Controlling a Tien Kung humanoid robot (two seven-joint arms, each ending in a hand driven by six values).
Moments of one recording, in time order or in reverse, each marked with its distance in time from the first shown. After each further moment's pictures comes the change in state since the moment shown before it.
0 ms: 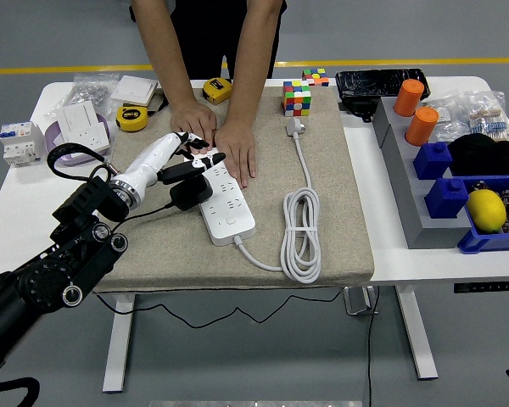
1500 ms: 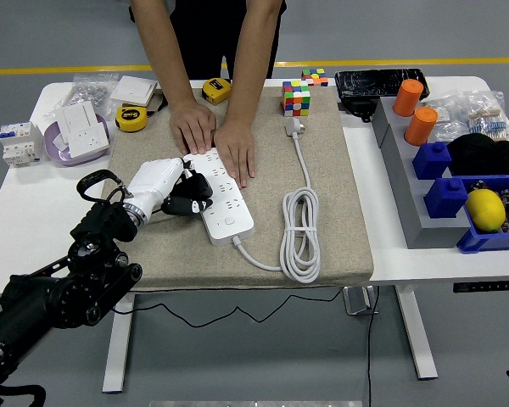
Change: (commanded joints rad) left arm -0.008 -0.031 0.081 0.137 0.236 0.197 0.011; right arm -0.006 -0.002 0.006 0.000 -0.012 0.004 -0.001
